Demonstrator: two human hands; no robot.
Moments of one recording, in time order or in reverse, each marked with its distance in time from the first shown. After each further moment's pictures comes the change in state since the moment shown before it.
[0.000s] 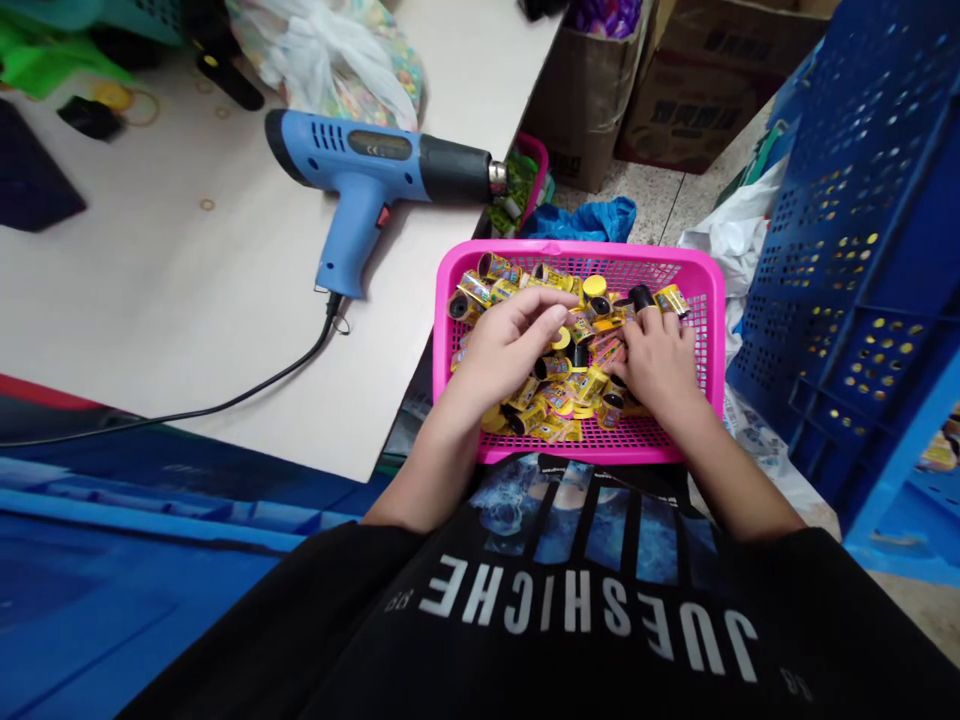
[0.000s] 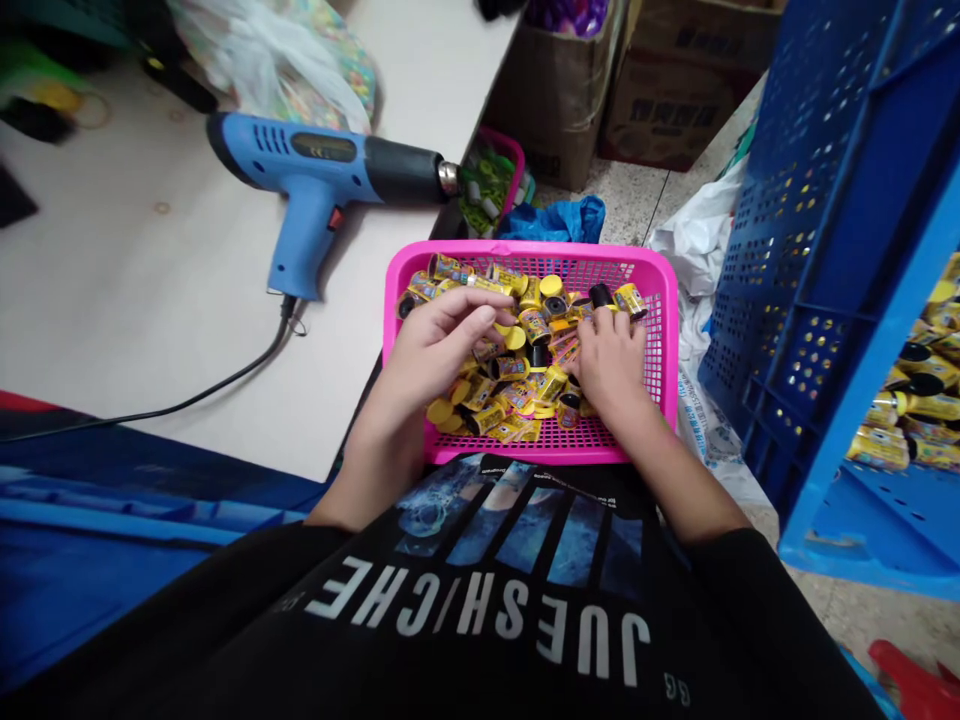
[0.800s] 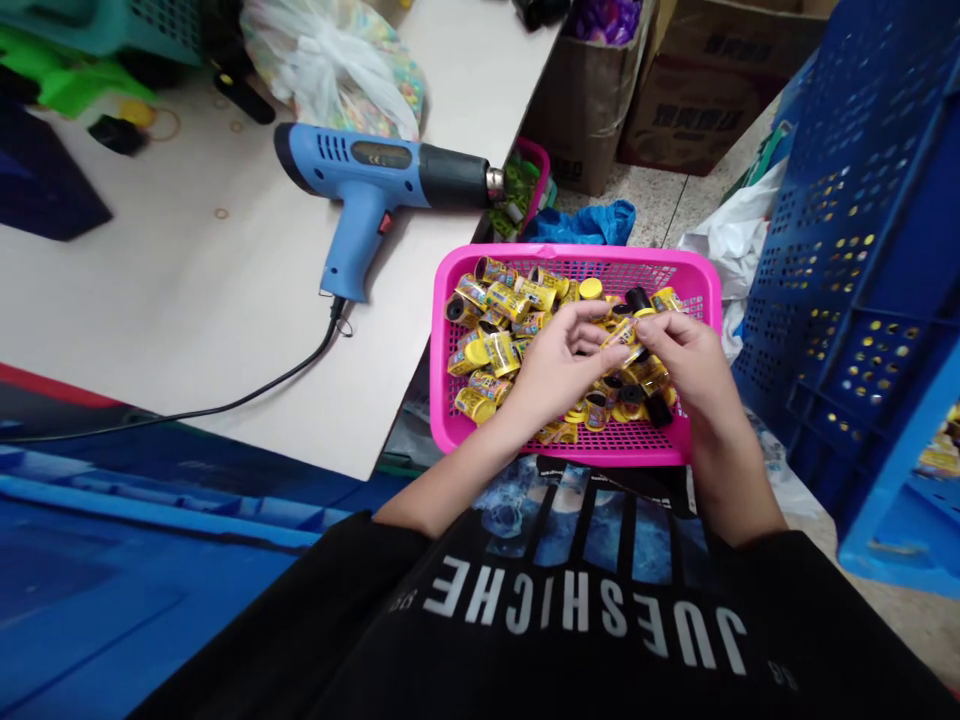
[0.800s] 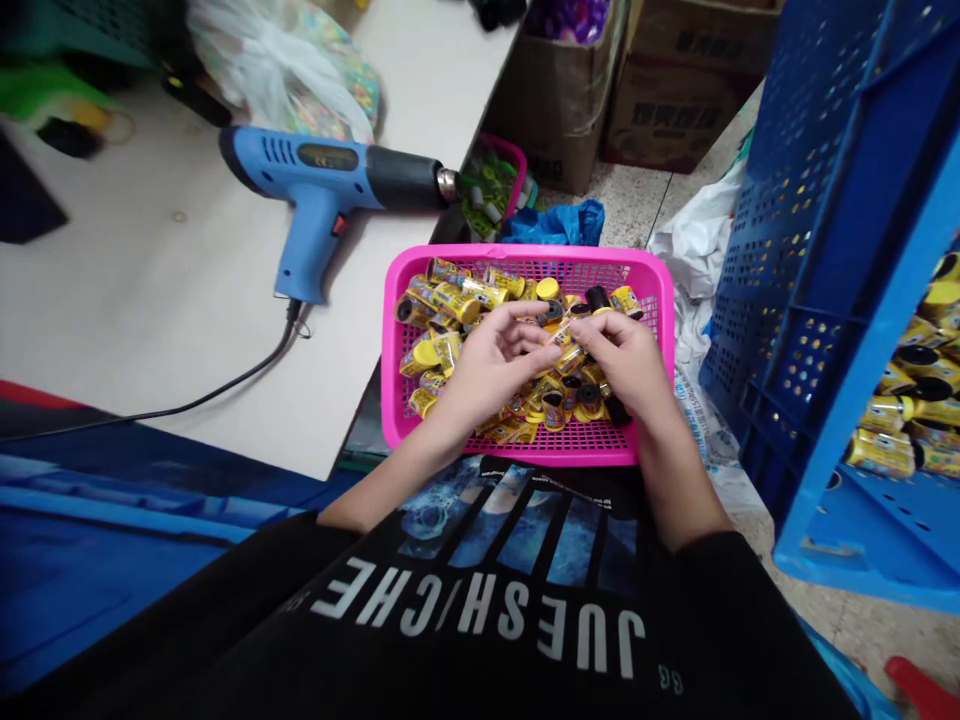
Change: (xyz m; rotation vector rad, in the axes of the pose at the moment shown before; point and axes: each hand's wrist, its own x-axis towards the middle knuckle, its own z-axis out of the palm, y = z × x) left_hand -0.002 -0.008 0.059 -0.198 0.044 -0.140; right_hand -0.002 0.024 -0.019 1.496 0.116 0.209
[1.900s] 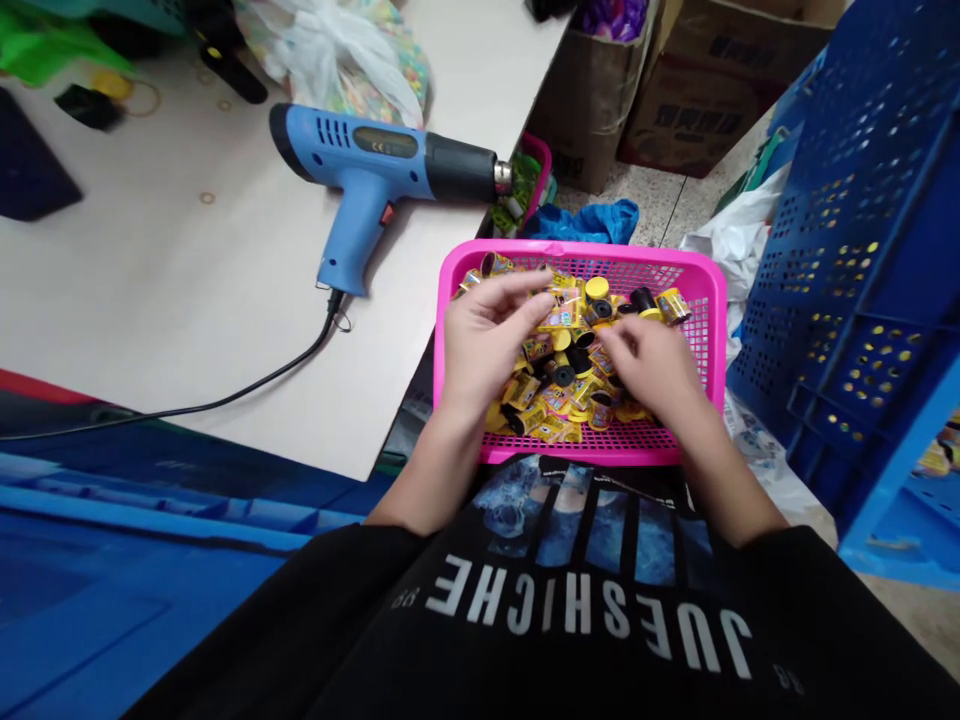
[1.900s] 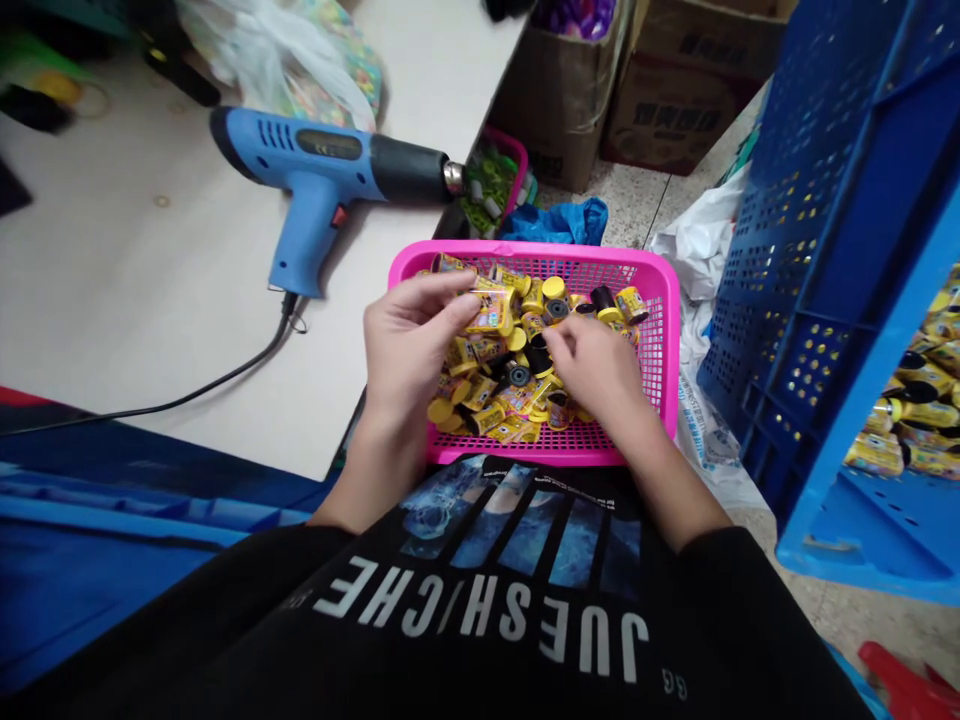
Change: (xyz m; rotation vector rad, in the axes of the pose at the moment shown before) left_hand 0.005 0.012 -0.056 0.104 0.310 0.220; right_hand -0.008 -0.021 0.043 -0.815 -0.083 -0.075
